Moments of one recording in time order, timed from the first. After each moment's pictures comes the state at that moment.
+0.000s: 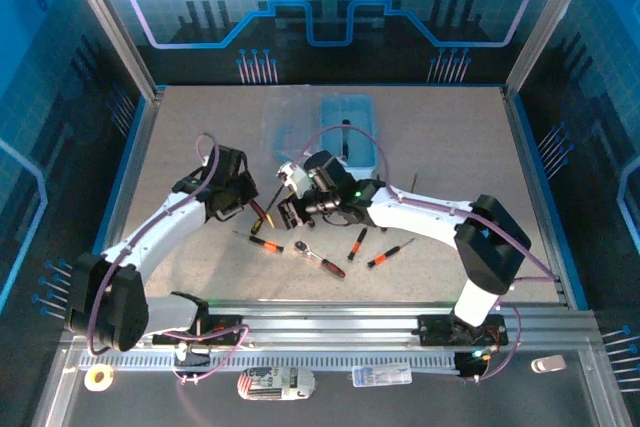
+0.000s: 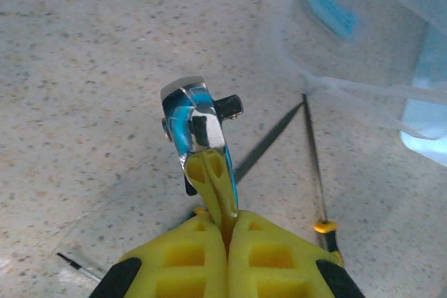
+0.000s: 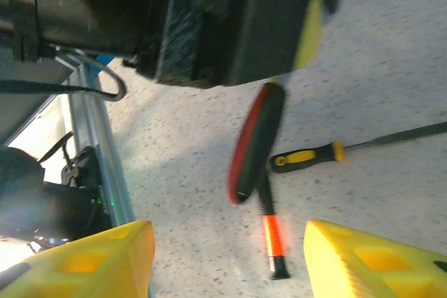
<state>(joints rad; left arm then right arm) -0.27 1.28 0.85 -0.54 -0.03 -0.77 0.89 1.72 1.18 -0.11 -0.43 0.31</state>
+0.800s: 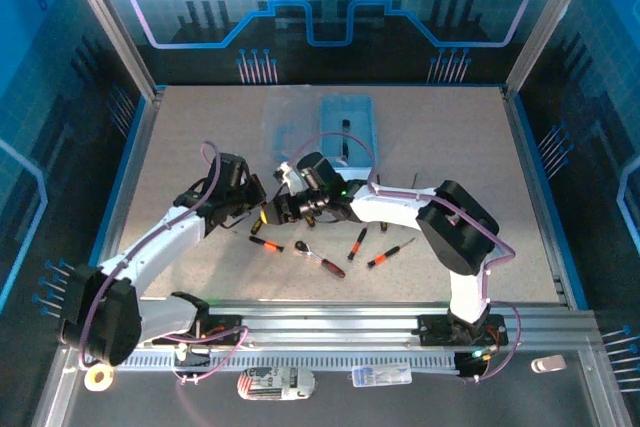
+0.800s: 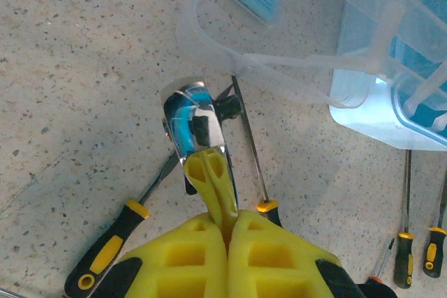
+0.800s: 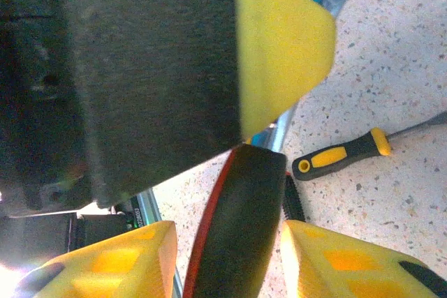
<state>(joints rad) -0.32 1.20 0.74 -0.37 0.05 -0.80 0.85 1.90 1.20 0.07 -0.58 0.58</state>
